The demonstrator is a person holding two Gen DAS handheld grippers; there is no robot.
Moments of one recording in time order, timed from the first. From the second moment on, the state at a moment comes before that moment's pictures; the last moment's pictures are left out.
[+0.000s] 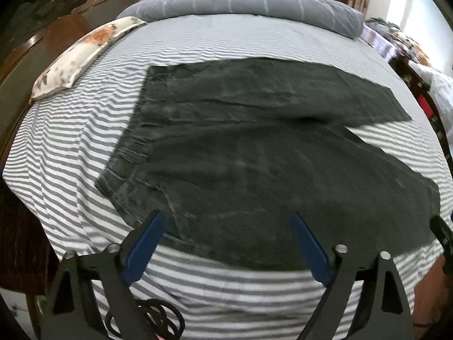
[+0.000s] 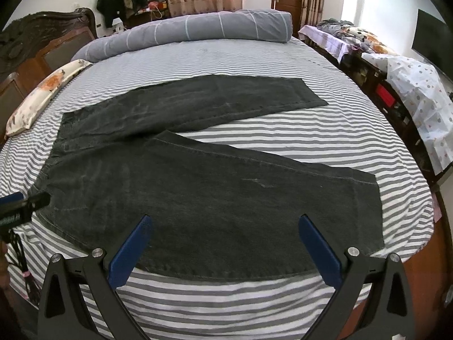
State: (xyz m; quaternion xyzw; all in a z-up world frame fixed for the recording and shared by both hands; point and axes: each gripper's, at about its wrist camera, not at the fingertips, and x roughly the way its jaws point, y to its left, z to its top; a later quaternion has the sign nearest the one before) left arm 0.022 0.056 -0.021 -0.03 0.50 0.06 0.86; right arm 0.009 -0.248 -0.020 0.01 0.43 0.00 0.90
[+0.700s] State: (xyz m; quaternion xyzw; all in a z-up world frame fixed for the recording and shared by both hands) left arm 0.180 0.220 -0.033 -0.09 0.50 0.11 0.86; right arm 0.144 -0.205 -0.016 -0.02 0.44 0.08 0.89
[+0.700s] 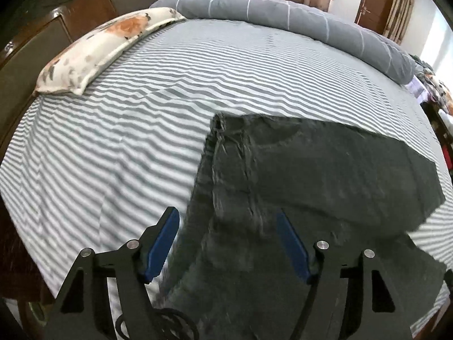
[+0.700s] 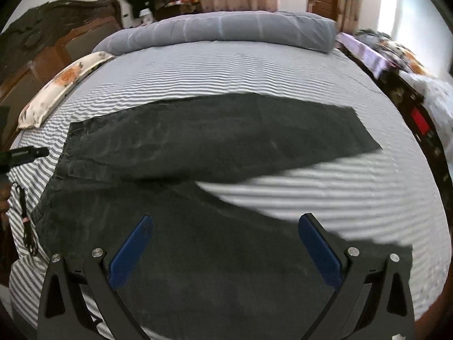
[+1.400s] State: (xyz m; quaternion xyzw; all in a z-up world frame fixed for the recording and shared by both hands) left arm 0.302 0.277 -0.108 -0.15 0.52 0.08 0.84; right arm 0.292 -0.140 -0.034 -0.02 0.44 0.13 0.89
